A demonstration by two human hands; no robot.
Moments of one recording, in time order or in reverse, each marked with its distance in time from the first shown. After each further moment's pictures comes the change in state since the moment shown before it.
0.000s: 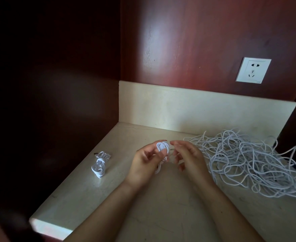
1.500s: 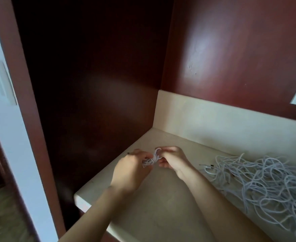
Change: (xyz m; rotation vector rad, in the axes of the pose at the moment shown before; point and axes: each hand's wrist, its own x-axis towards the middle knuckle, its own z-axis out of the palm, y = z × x) left_hand -0.031 0.041 -0.081 1.225 0.285 -0.005; right_hand 0.054 0.017 0.103 -0.135 -0.396 0.308
